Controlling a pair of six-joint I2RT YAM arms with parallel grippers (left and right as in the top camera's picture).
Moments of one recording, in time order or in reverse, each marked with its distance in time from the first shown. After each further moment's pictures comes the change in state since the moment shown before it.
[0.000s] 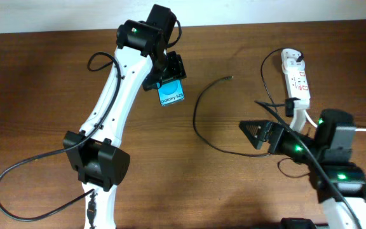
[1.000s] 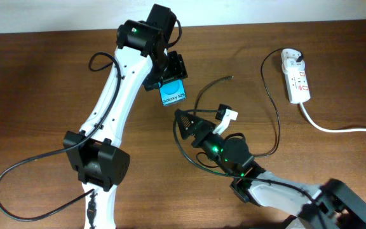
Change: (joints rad) left arm 0.000 0.000 0.000 0.006 0.025 0.000; right arm 0.789 0.637 -0.330 1.624 0.842 0.674
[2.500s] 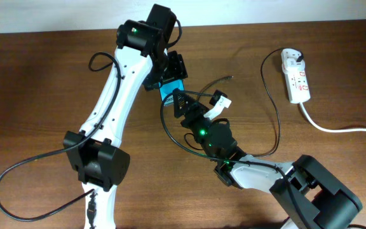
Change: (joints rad) left arm 0.000 0.000 0.000 0.000 0.003 0.000; right arm 0.002 0.190 0.197 0.030 0.185 0.001
